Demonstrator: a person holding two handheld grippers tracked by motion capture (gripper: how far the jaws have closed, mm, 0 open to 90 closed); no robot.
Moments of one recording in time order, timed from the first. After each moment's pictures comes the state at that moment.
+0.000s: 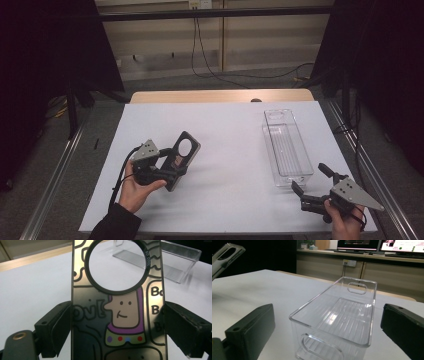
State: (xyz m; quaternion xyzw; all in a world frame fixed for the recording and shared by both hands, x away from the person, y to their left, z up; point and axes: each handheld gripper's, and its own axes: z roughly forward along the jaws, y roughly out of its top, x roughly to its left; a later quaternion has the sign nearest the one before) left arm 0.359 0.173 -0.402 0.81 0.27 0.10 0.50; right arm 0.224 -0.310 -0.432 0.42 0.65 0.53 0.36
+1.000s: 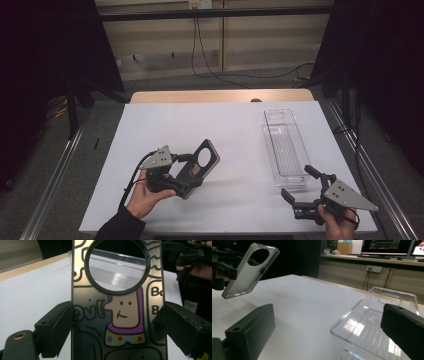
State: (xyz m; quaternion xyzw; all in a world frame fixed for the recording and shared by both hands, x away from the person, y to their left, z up) left arm 0.343 0.139 -0.398 0.81 0.16 0.03 0.57; right arm 0.219 -0.285 -0.420 0.36 0.67 0.57 0.31
